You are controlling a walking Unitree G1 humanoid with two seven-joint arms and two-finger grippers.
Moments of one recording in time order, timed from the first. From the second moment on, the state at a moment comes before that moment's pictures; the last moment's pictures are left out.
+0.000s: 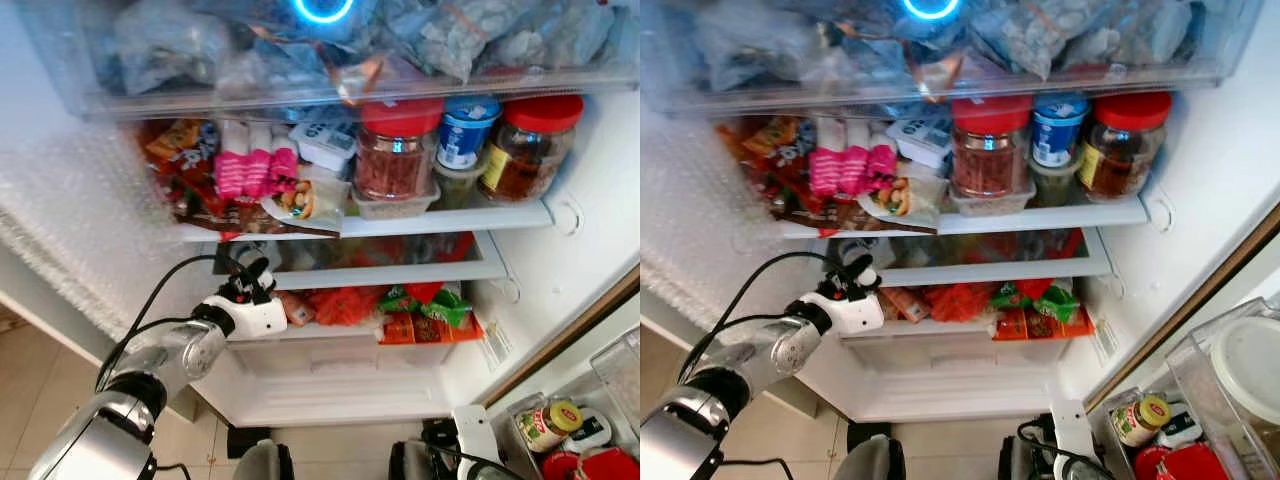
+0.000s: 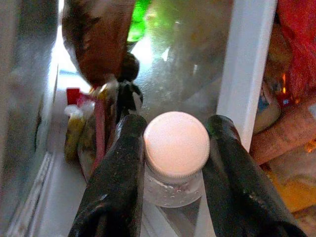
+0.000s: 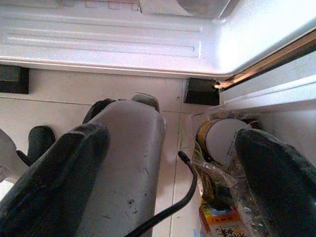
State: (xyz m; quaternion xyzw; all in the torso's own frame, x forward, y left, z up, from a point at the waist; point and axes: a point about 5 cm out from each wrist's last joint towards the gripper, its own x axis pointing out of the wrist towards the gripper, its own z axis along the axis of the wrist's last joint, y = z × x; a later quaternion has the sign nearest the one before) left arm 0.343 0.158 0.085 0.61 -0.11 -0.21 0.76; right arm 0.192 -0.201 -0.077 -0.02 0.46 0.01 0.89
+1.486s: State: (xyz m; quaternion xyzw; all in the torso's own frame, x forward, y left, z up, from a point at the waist) left arm 0.363 0.145 0.120 0.53 -0.15 -0.18 0.81; right arm 0.204 -0.202 -0.069 -0.01 0.42 0.01 0.91
